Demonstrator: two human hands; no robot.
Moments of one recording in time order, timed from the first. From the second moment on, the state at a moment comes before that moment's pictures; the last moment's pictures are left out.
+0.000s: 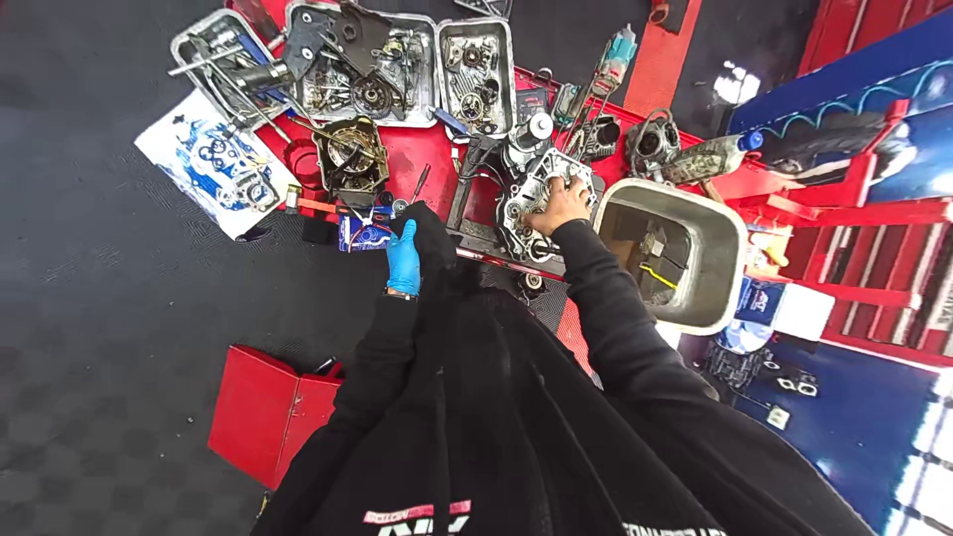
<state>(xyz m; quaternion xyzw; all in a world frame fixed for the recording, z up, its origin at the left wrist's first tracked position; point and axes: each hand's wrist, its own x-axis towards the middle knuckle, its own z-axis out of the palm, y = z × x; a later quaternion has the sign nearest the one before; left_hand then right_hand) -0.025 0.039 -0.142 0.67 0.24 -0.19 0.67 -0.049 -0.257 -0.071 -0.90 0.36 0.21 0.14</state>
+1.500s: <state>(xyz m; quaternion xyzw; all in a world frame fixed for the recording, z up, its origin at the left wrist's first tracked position) -0.074 -0.118 -0.059 0.84 -0.40 -0.36 0.04 -0.224 -0.341 -0.090 -0.85 0.41 -0.08 0.33</state>
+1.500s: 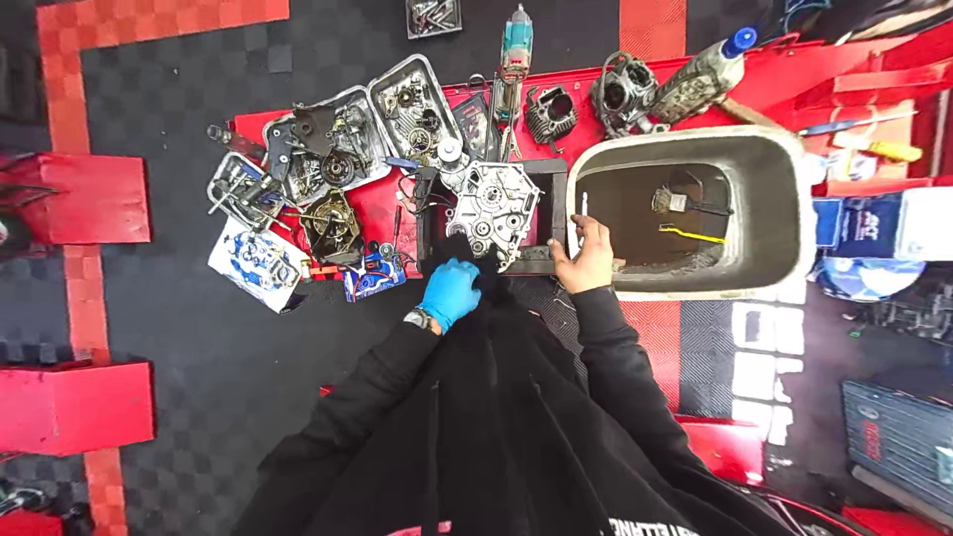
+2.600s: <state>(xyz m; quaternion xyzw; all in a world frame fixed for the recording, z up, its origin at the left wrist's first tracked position) -0.007 -0.260 -0.032 0.88 -0.32 -0.17 0.31 -0.296 -0.414 -0.123 -0.81 0.46 -0.09 0.37</state>
